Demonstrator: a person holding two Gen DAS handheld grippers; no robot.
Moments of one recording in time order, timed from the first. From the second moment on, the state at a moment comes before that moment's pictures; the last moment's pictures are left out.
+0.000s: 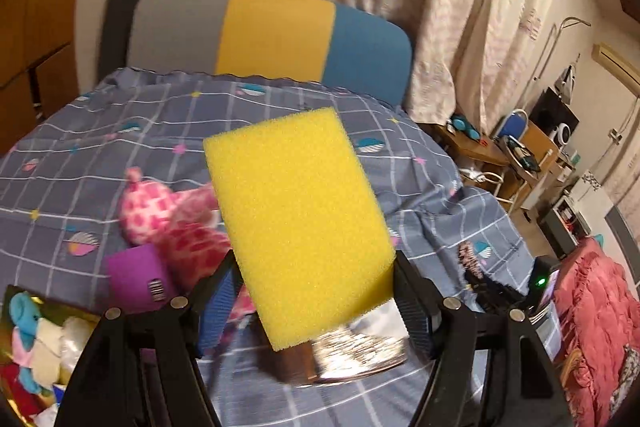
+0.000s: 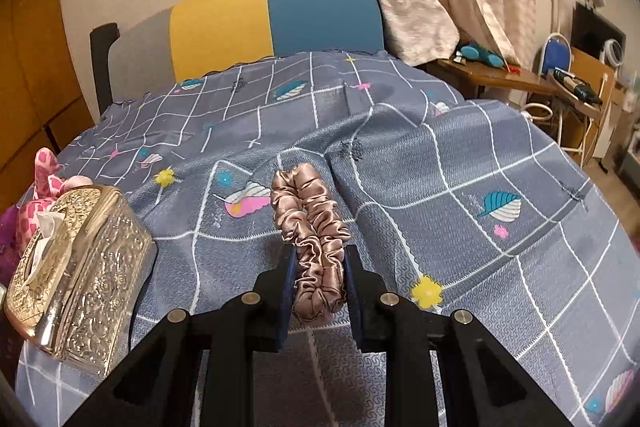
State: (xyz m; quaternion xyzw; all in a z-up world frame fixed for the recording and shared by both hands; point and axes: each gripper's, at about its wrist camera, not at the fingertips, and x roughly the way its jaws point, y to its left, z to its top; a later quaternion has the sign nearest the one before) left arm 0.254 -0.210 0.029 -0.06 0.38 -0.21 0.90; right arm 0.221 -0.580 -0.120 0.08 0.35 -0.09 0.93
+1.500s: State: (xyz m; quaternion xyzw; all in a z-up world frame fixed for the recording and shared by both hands) left arm 0.105 0.066 -0.087 -0.12 0.49 -0.13 0.85; right arm 0.158 -0.519 -0.082 0.08 0.34 -0.11 0.93
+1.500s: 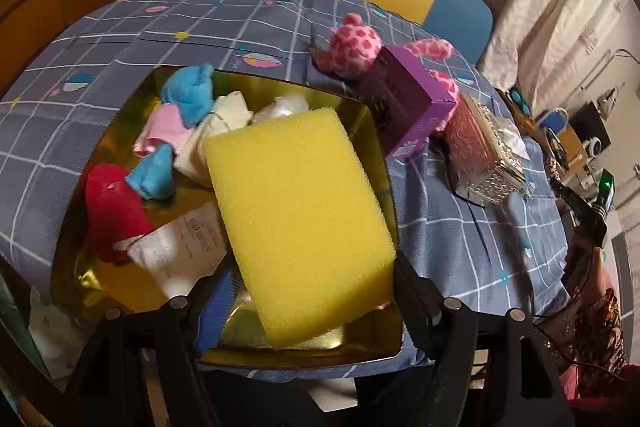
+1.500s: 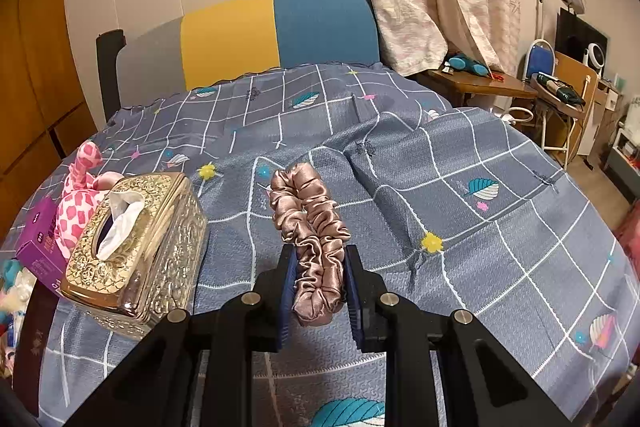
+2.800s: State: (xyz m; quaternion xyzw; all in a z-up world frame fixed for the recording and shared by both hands) left arm 0.179 0.069 -0.123 -0.13 0.60 -0.16 0.77; right arm 0.138 -0.489 -0.082 0.11 0.35 -0.11 0.92
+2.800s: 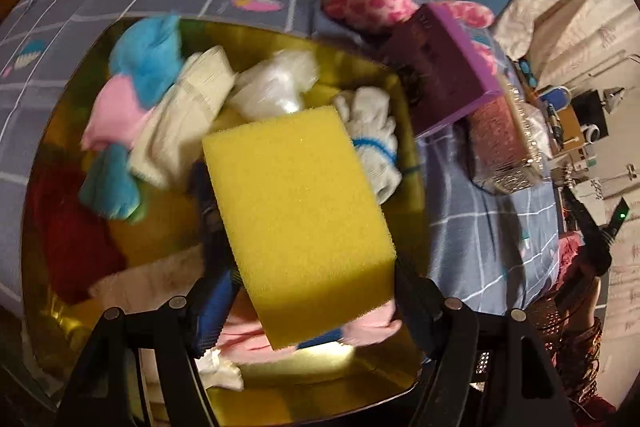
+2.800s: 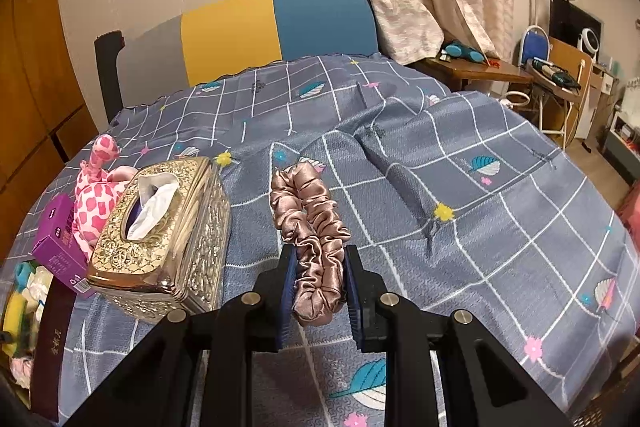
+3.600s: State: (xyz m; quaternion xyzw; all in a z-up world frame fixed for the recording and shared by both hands) left arm 0.193 0.023 -0.141 -0.08 0.61 -0.18 0.77; right arm 0.129 -0.475 -0.074 0.12 0.34 -0.11 0.93
